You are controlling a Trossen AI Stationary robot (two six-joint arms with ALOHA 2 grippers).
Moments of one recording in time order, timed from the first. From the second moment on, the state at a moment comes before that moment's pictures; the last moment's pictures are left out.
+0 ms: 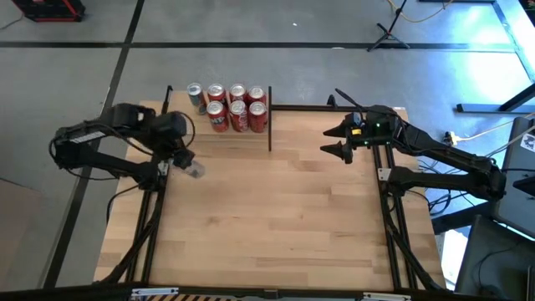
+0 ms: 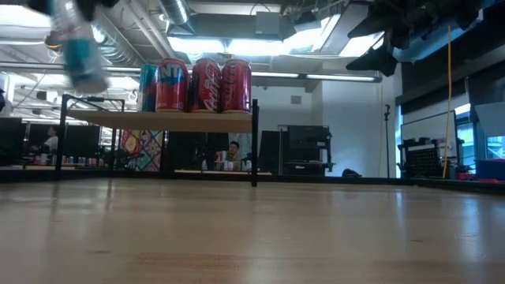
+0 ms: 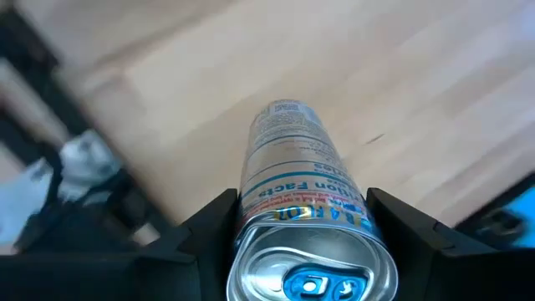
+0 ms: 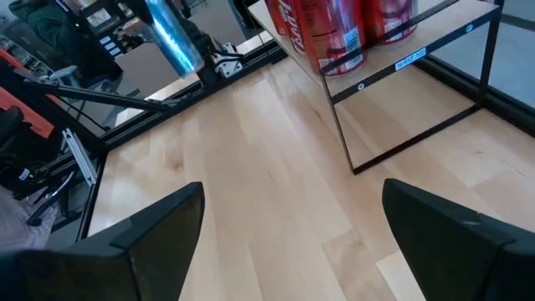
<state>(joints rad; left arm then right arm) 0.17 1.03 1.32 -1.58 0.07 -0.94 -0.47 0.84 0.75 -0.33 -0.37 0.27</state>
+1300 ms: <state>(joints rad) 0.63 1.17 1.62 -1.57 -0.01 -0.48 -0.47 0.85 0.89 -0.46 -0.33 0.25</state>
